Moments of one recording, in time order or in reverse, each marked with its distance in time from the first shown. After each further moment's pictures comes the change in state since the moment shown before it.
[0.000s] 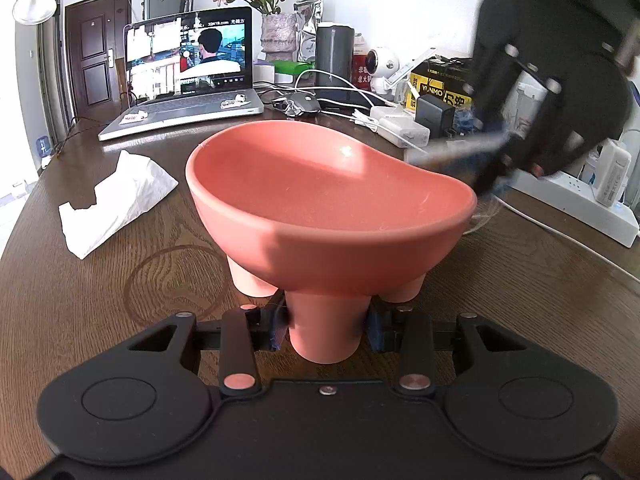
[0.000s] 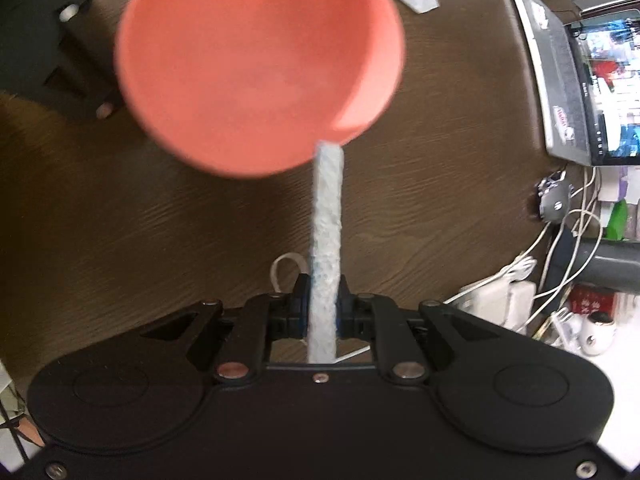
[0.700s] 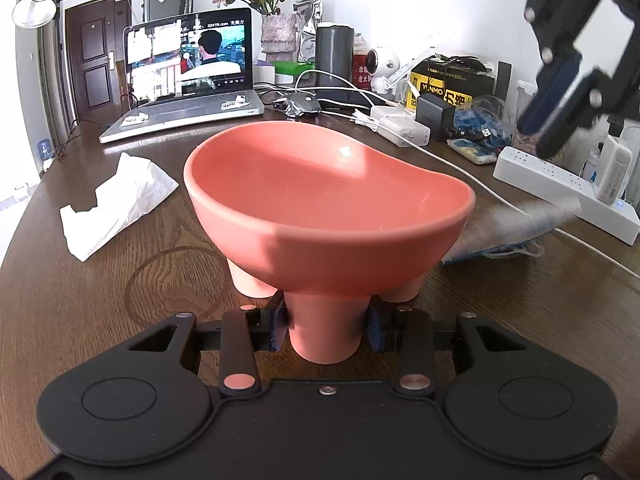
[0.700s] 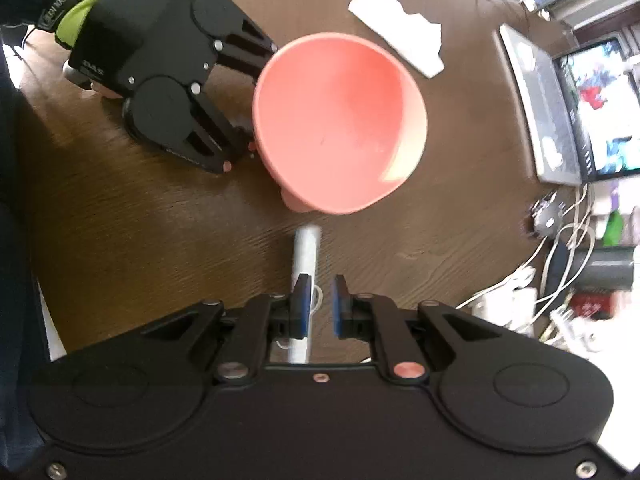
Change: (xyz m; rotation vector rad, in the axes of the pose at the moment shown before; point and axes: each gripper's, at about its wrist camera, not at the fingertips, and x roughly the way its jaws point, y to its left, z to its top) left arm 0.001 -0.001 0.000 0.008 -0.001 0.008; right arm -0.087 0.025 0.006 0.019 -0.138 -0.009
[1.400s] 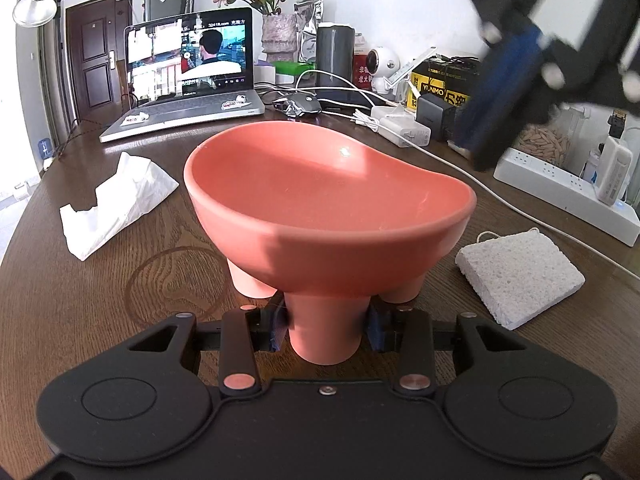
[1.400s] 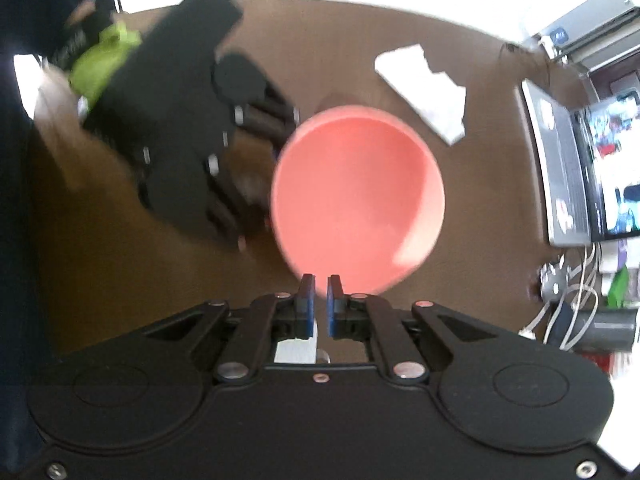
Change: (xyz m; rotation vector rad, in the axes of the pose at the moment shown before) left arm 0.000 0.001 0.001 -0.004 0.001 0.000; right arm 0.006 0.004 0.038 -0.062 -0.139 0.055
